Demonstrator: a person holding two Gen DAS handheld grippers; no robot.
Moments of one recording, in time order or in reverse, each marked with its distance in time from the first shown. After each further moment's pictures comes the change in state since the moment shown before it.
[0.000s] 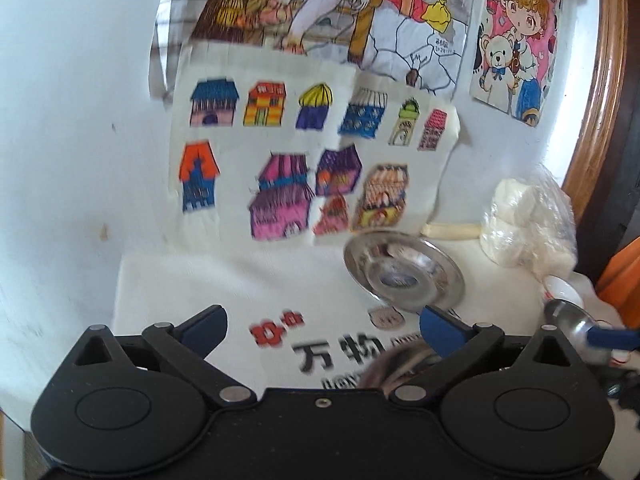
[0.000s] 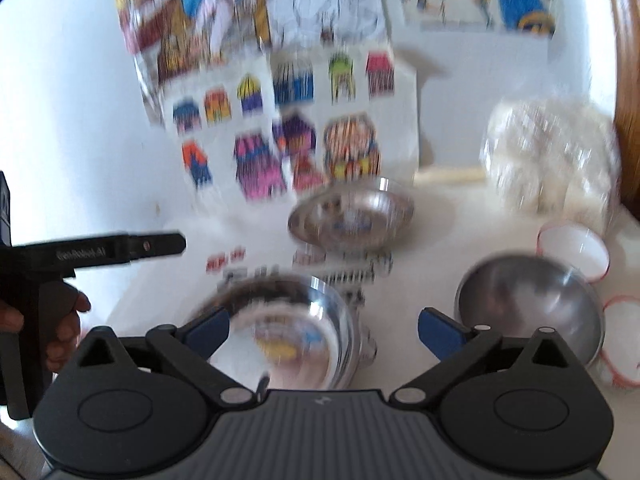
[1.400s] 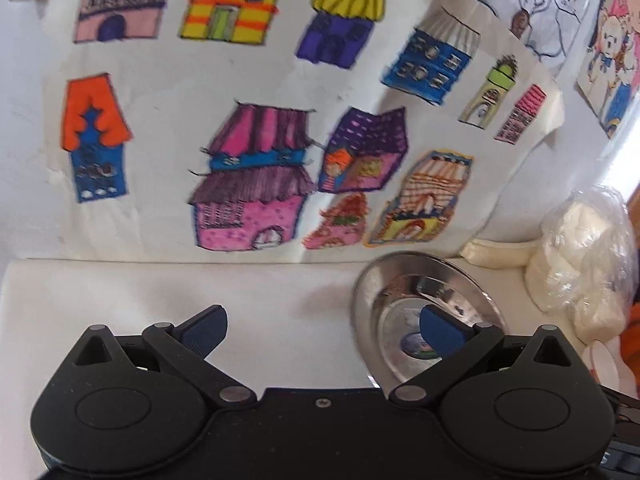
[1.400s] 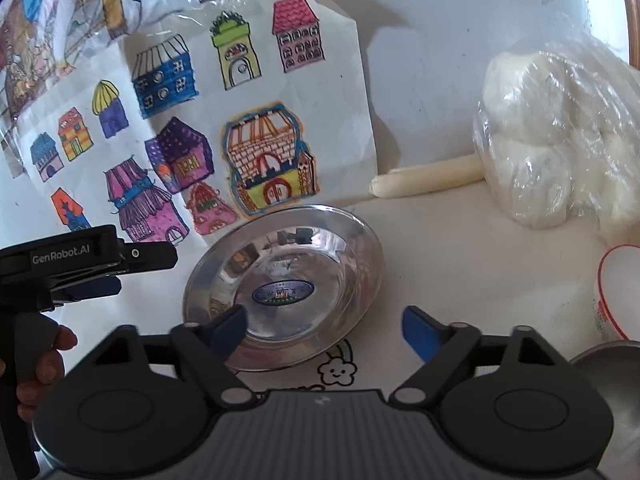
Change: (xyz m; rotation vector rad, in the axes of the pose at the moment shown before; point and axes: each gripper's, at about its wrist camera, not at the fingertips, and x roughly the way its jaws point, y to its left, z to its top) left arm 0.168 0.003 0.049 -0.162 0.188 -0.057; right arm 0.158 -0.040 0.048 0.165 0.071 -0.121
